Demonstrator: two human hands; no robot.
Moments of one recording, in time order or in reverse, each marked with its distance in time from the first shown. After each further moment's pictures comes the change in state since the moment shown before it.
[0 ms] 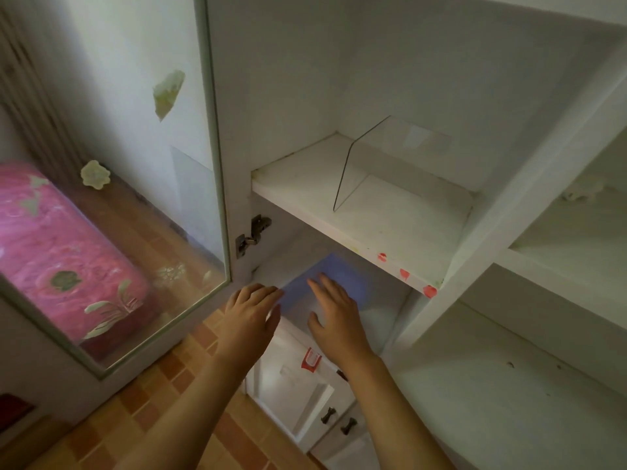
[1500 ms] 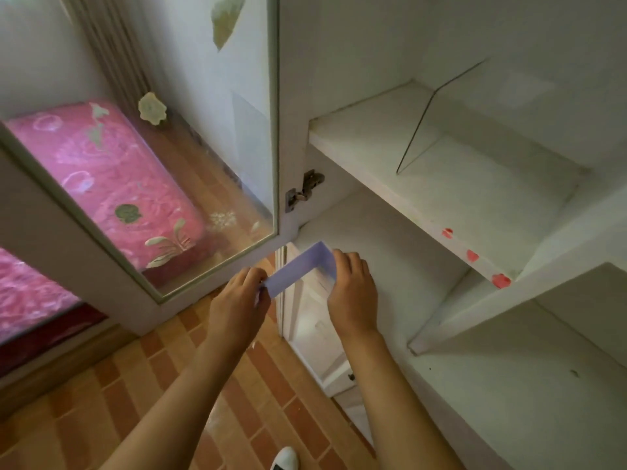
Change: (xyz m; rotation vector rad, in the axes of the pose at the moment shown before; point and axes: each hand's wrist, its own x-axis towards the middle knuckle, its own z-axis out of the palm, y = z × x) left_hand -0.067 -0.023 -0.052 0.023 0.084 -0.306; right_hand 0.004 -0.031 0.052 -0.095 0.195 -0.067
